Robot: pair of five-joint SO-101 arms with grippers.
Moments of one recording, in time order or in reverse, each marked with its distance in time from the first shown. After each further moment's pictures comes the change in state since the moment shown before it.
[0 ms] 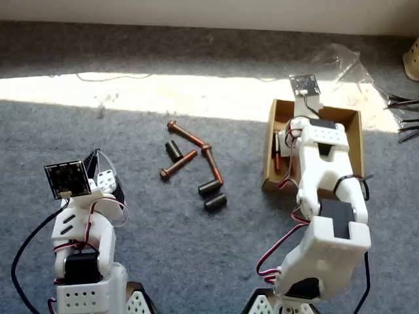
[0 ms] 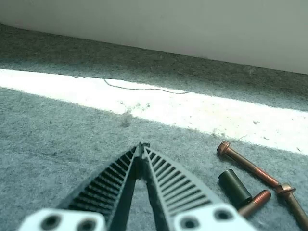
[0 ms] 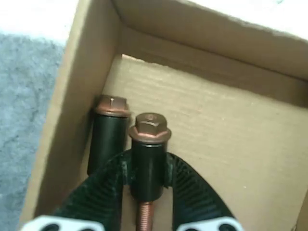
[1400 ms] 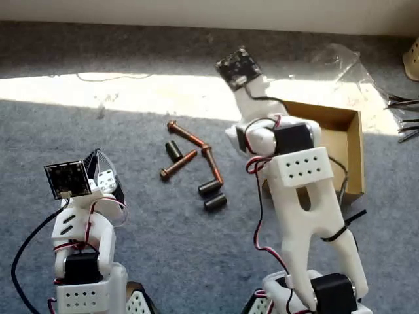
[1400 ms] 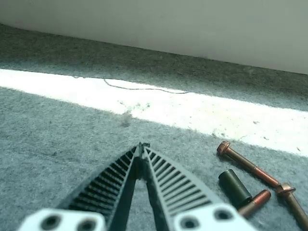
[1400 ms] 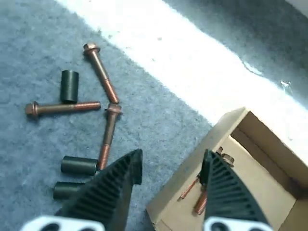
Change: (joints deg) left arm 0.0 0.0 0.0 0.0 -0.1; right arm -24.2 -35.6 -1.9 23.5 9.6
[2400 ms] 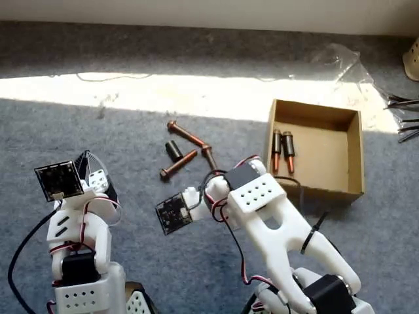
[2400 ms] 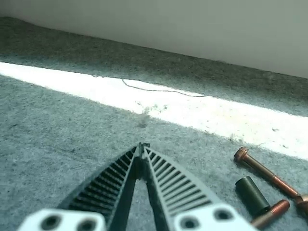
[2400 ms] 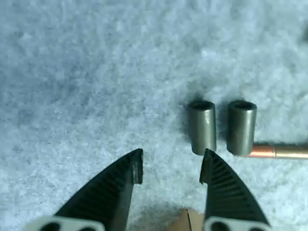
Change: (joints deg) left arm -4.0 0.0 0.0 0.0 0.1; right arm -15.6 -0.6 28.3 2.3 58.1
